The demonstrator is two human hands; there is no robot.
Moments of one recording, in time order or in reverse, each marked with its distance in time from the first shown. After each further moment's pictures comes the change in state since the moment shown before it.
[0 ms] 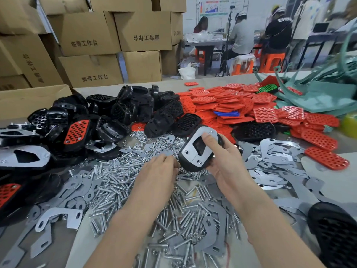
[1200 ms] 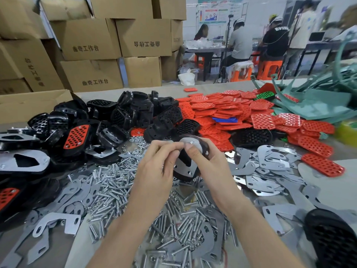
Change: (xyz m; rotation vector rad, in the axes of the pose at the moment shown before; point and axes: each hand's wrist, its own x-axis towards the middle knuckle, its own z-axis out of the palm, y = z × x) left_hand -0.003 0.019 -0.025 -0.548 0.397 0.110; right_hand -0.012 0.006 0.012 -0.284 -0.178 -0.269
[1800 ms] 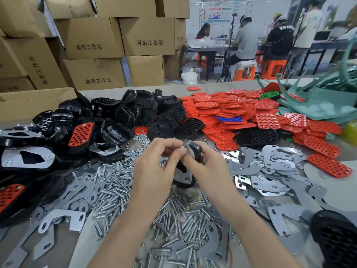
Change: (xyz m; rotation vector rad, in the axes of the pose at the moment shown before) left_hand 0.002 0.003 -0.008 -0.135 0.080 -0.080; right_hand -0.010 -0.004 0.012 -0.148 -0.080 -0.069
